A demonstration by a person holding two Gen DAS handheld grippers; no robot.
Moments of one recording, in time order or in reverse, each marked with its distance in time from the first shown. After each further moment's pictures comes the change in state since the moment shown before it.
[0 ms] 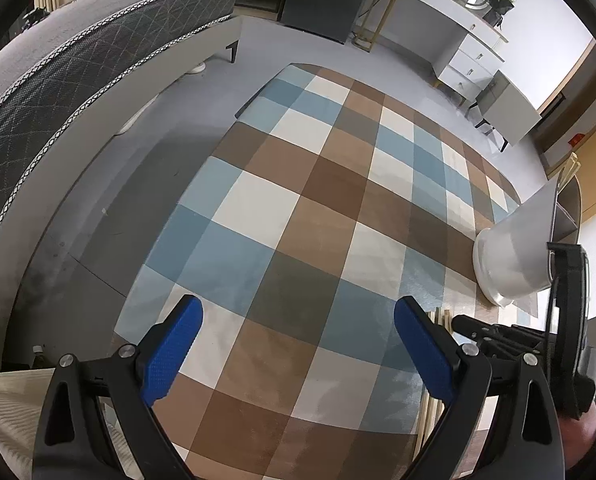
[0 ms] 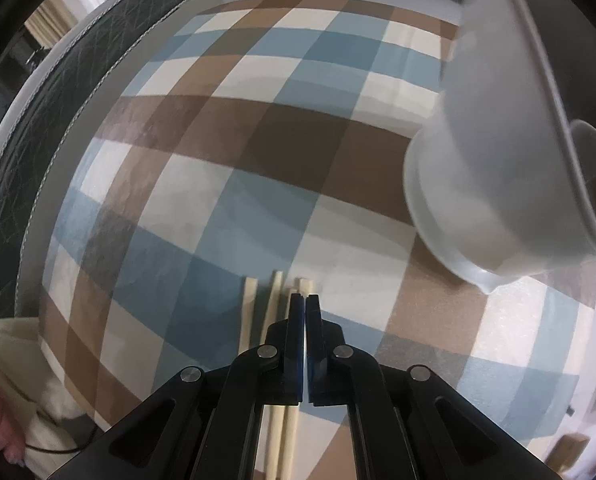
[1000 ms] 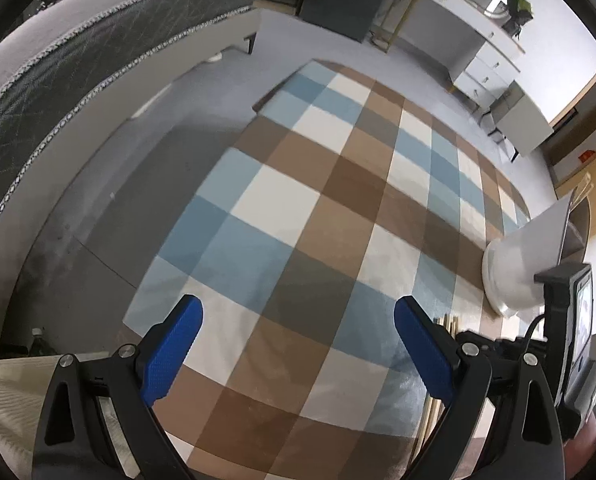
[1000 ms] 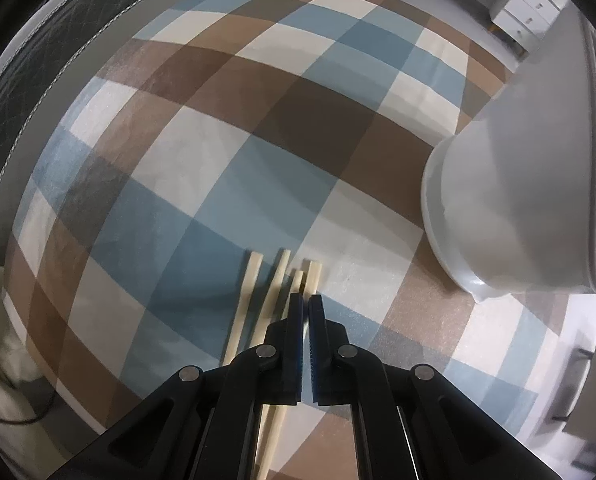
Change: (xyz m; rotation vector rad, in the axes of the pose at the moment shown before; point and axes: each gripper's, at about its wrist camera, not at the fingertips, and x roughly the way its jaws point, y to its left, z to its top) left arm 0.004 0.012 0.000 -0.059 0.033 0.014; right arm 0.010 0.042 0.004 -0.151 0.069 -0.143
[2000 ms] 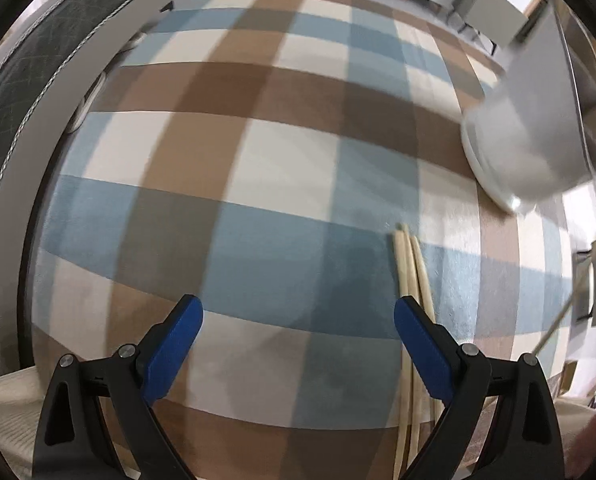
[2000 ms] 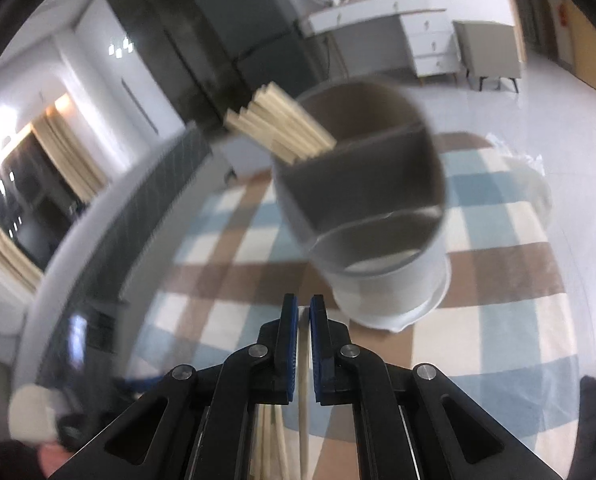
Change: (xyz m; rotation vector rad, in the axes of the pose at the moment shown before) left arm 0.063 -0.096 -0.046 0.284 0.199 0.072; right arm -0.106 -0.122 -0.084 0.456 -0.643 0.319
